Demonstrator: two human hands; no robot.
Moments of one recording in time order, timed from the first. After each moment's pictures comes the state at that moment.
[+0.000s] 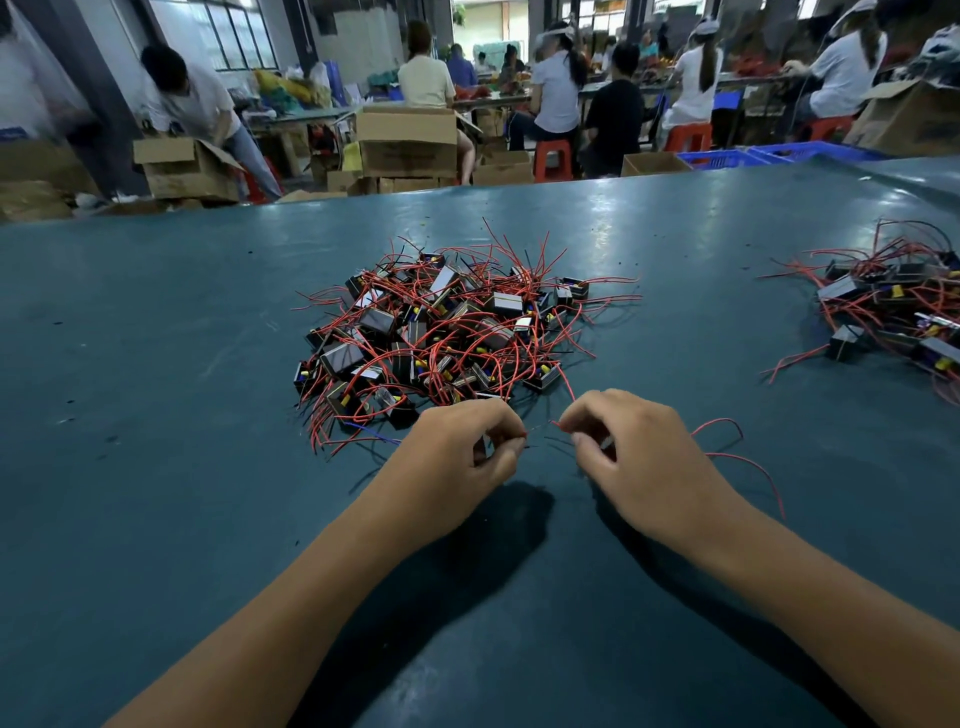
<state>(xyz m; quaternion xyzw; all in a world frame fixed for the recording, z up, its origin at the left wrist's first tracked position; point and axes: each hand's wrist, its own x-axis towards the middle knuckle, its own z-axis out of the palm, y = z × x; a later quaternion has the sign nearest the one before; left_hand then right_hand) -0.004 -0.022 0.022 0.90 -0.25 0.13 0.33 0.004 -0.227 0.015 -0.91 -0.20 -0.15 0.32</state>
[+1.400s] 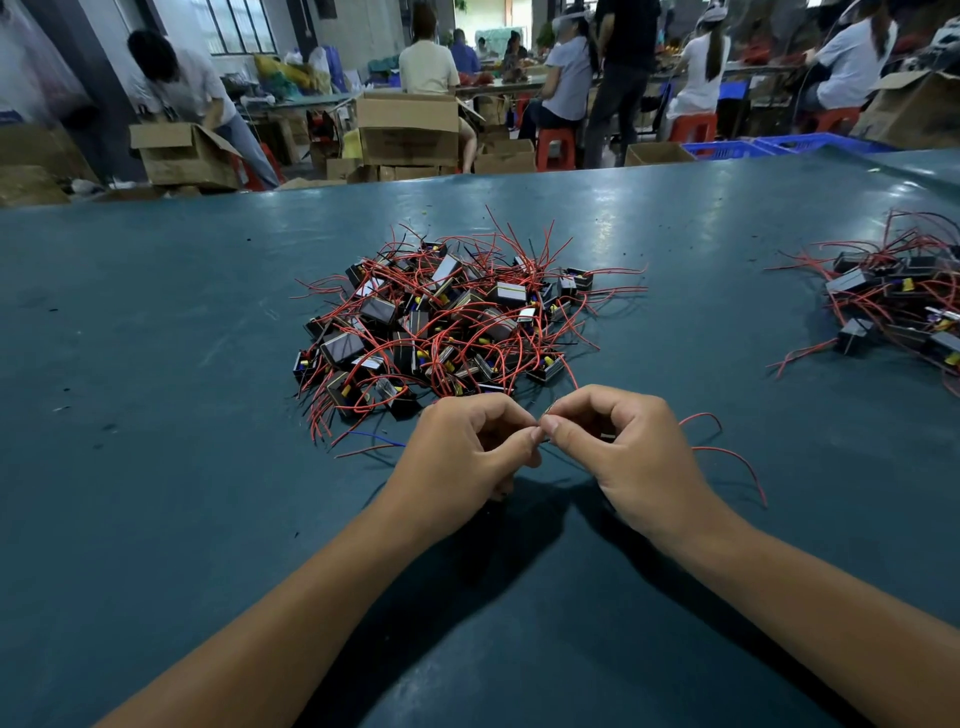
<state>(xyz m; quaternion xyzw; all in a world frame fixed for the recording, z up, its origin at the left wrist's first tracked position) -0.005 -0.032 0.010 0.83 -0.17 0.05 0.53 0.003 -0.211 0.003 -0.77 -0.17 -0.10 0.60</state>
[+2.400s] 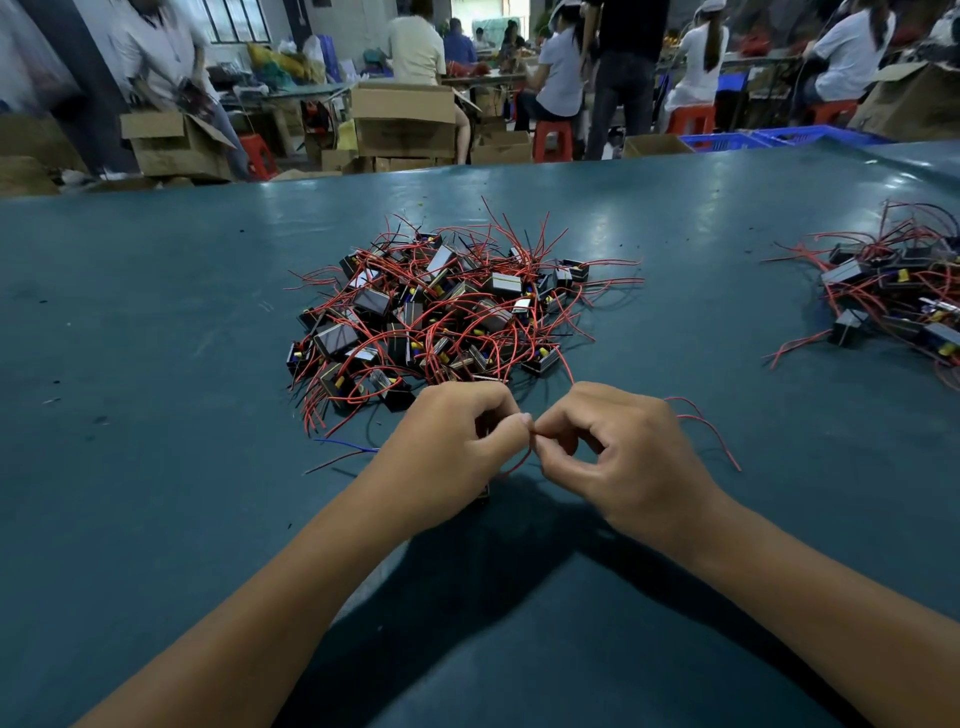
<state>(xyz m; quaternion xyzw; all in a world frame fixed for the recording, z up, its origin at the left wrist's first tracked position) -0.011 -0.029 0.032 0.89 -0.20 0.07 0.40 -0.009 -0.216 0.016 -0.84 -0.33 -0.24 0.36</state>
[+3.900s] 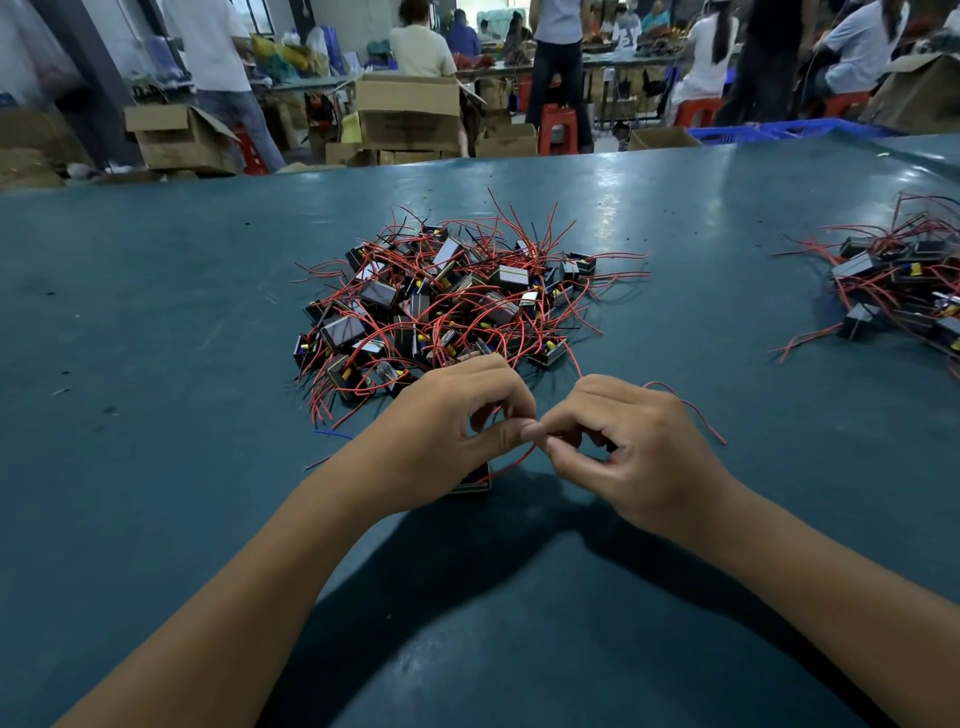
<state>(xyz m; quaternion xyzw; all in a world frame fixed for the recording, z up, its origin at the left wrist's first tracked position) -0.005 -0.015 0.042 0.88 -0.34 0.09 0.31 -0.004 -0.225 0.014 -0.82 -0.39 -0.24 0.34</state>
